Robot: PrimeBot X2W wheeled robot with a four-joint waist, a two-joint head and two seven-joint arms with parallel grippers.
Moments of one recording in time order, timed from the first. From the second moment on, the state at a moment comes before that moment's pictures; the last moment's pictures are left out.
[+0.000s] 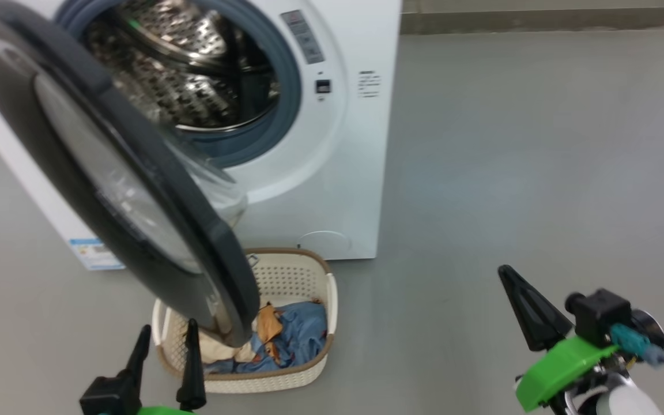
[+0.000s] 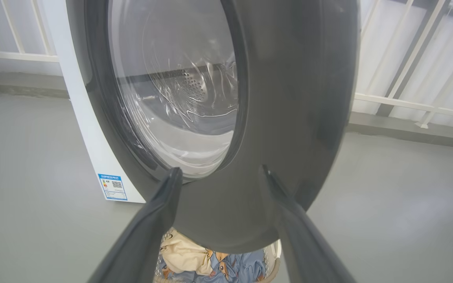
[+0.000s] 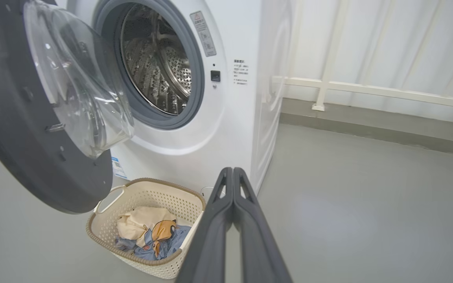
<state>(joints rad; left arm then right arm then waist) 0.01 0.04 -0.16 0.16 -0.29 0.04 -0.26 -0.11 -0.20 0.15 0.10 0.24 0.13 -0.06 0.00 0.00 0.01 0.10</state>
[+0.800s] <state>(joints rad) 0.04 0.04 -0.10 0.14 -0.29 0.04 -0.26 0.07 -0.05 -0.06 -0.01 0.03 0.13 -0.17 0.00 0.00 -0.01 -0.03</state>
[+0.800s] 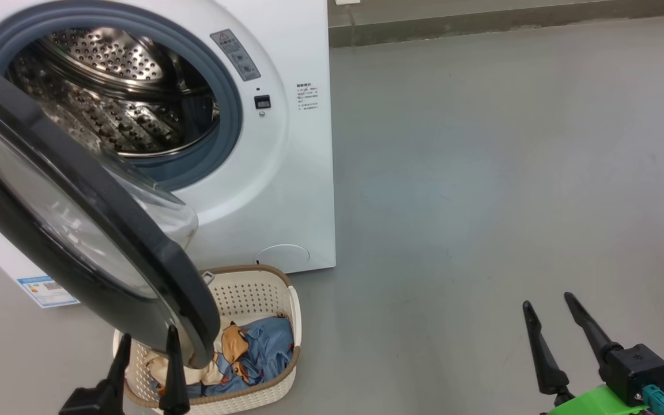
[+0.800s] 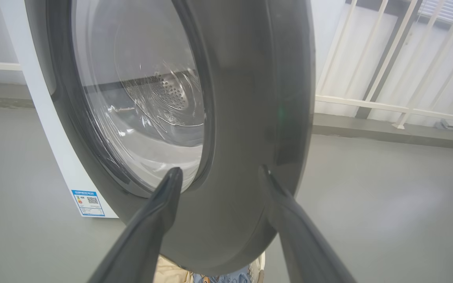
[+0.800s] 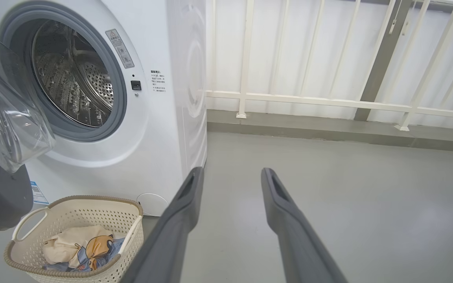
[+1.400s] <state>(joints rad) 0.04 0.04 -0.11 0.15 -0.29 0.03 -0.26 0.07 -0.05 -0.07 0.02 0.03 0.13 -0.19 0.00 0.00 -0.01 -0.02</state>
